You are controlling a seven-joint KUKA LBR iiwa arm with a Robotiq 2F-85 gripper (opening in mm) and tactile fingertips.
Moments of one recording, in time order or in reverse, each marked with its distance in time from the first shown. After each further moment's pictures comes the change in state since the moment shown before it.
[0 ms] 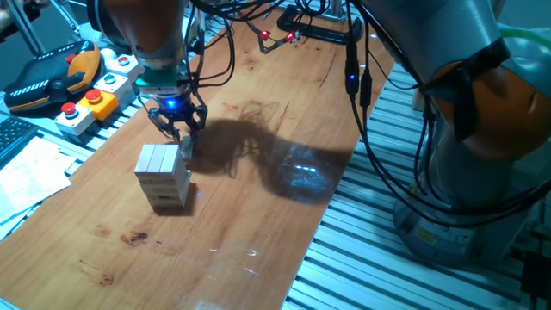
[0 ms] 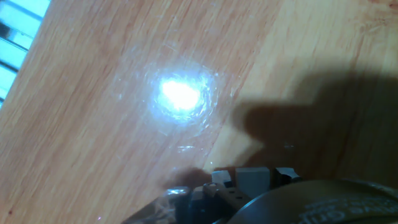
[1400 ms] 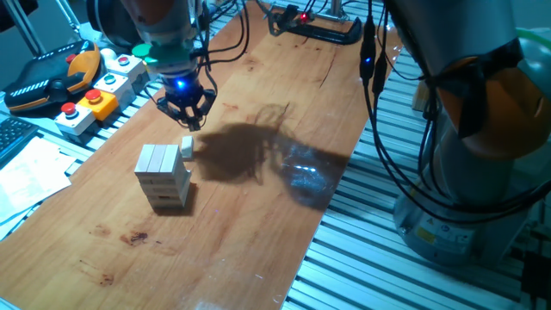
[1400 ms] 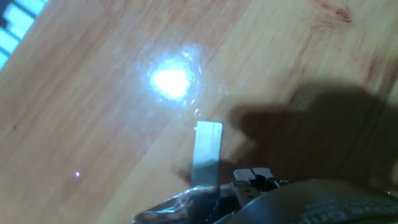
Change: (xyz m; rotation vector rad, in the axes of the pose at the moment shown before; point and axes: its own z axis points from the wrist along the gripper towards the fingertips) arm 0.031 -0.040 -0.068 0.028 0.040 -0.193
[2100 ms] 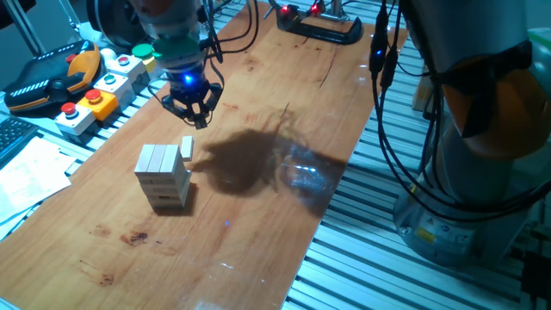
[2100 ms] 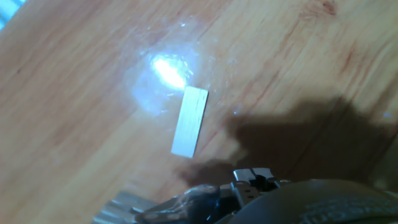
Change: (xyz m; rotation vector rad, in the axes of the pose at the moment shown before) arm 0.026 -0.017 -0.028 0.025 -0.006 -0.148
